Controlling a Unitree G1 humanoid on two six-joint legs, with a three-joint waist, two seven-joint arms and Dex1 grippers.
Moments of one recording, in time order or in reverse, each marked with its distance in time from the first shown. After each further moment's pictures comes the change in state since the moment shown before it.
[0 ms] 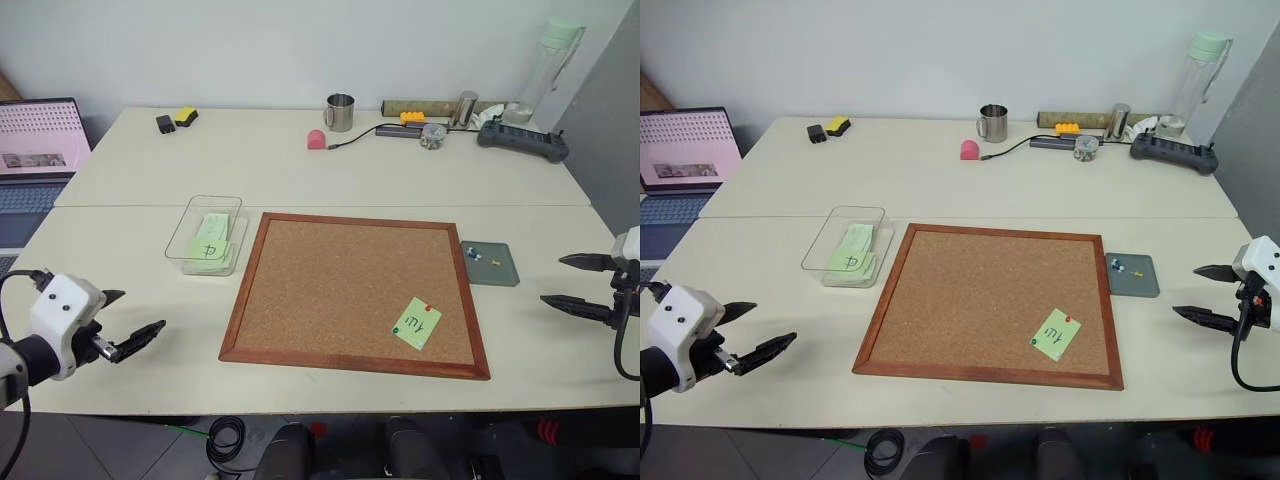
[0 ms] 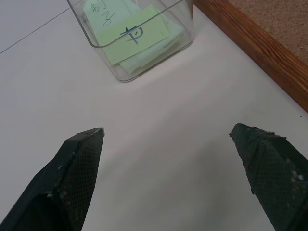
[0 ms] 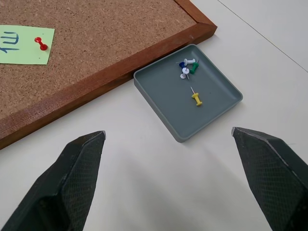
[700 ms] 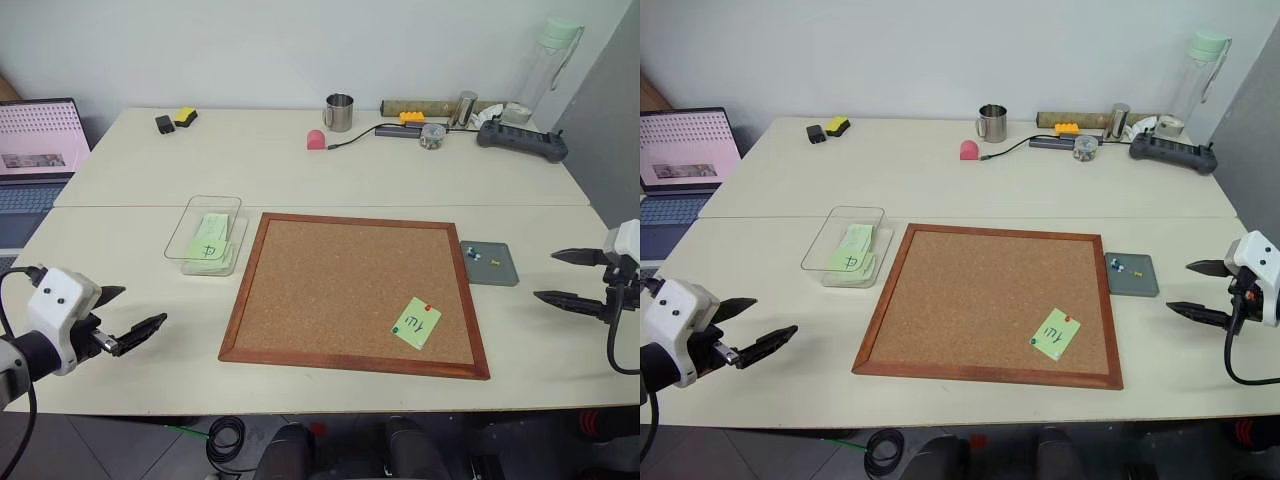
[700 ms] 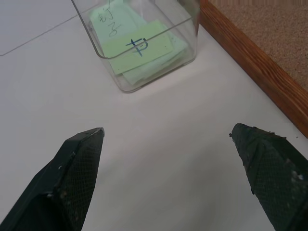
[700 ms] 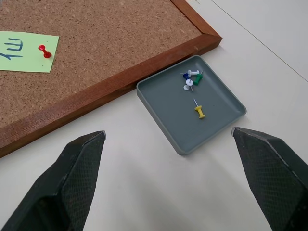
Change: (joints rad) left arm -0.024 -0.019 0.021 -0.022 -0.045 0.065 0.005; right arm -0.056 0.010 0.042 0.000 -0.008 0.001 0.005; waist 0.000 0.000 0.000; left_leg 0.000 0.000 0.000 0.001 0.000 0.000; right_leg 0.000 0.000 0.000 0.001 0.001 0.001
